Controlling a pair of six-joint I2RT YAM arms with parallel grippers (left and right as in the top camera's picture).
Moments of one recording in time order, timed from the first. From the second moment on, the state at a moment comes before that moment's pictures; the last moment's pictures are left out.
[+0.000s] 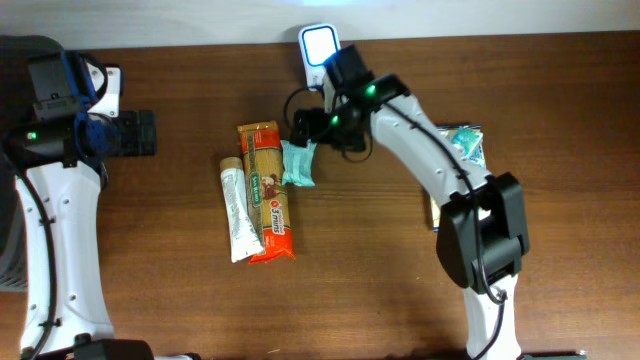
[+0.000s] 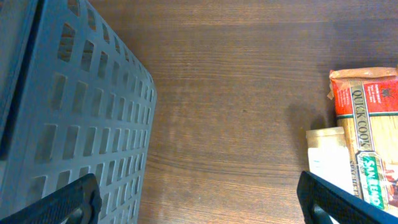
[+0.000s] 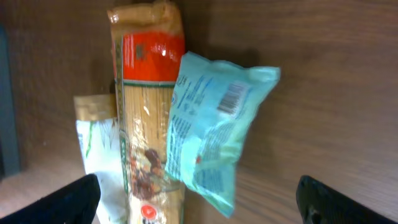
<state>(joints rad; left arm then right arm) 0.20 1.57 1.63 -1.01 -0.11 0.20 0.46 2.18 1.87 -0.84 -0.37 0.47</state>
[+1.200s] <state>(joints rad) 0.20 1.57 1.63 -1.01 -0.11 0.20 0.57 2.23 1.70 -0.70 -0.30 0.65</state>
